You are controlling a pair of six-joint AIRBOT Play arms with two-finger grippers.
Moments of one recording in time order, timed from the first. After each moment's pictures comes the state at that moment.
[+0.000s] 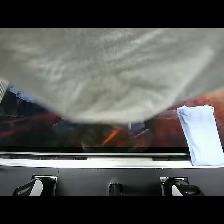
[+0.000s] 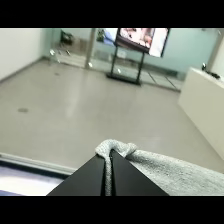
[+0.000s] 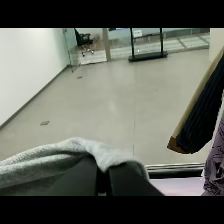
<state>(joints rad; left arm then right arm) 0.45 -0.63 1.79 1.12 -1.01 -1.63 -0.09 -0.88 2.13 -1.37 1.12 1.67</state>
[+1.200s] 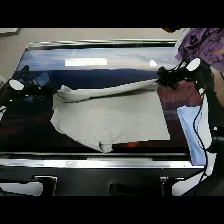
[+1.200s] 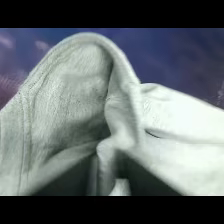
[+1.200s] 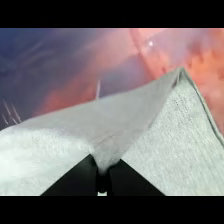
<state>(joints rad) 0.14 -1.59 1.34 1.08 -0.81 -1.59 -0.09 -1.82 1.80 -1.11 1.11 1.86</state>
